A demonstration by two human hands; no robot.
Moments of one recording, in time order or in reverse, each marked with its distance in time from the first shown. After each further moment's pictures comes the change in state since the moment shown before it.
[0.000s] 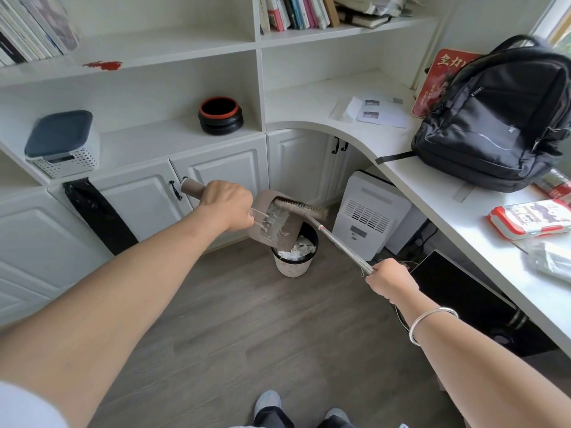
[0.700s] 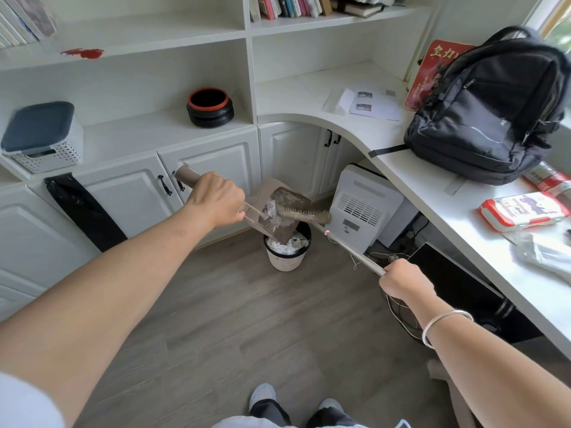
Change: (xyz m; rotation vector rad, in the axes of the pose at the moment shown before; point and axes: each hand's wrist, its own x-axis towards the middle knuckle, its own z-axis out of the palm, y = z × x) left_hand 0.006 -0.001 0.013 0.242 0.129 0.140; right_hand -0.003 0.028 -0.012 -0.143 0.048 0.035
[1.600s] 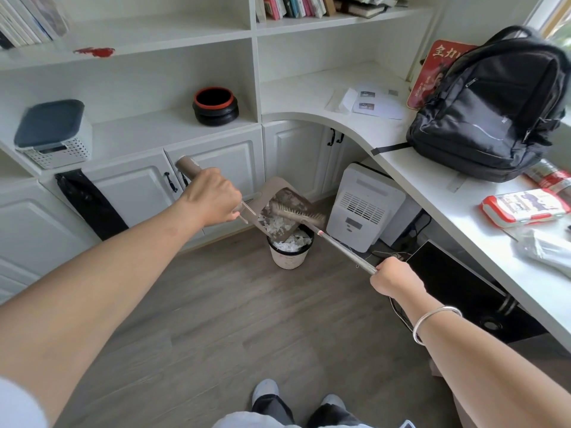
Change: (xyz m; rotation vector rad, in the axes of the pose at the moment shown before) left_hand -0.023 -0.015 0.013 0.099 0.064 0.147; right_hand -0.019 -0.014 0.013 0.019 -0.015 -0.009
